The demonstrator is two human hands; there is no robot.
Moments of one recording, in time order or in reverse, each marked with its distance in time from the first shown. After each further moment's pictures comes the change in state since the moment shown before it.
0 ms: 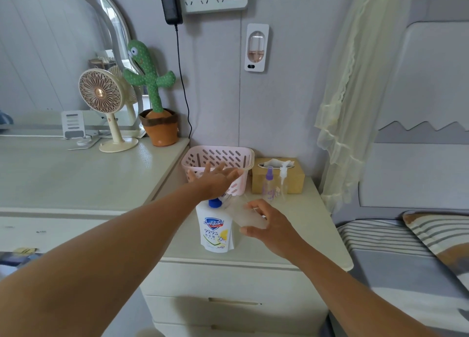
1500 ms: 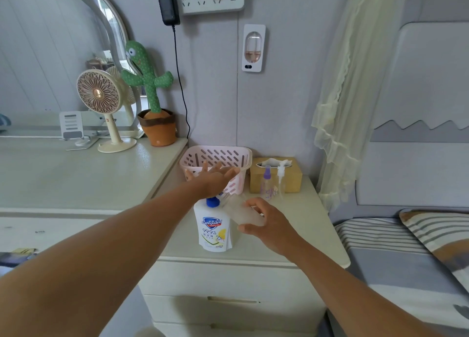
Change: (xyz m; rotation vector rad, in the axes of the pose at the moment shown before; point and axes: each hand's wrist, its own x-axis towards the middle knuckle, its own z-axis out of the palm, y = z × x) left_hand -0.003 0.000 -0.001 0.029 0.014 0.006; right_hand -0.002 -0.003 -0.001 0.005 0.008 0.017
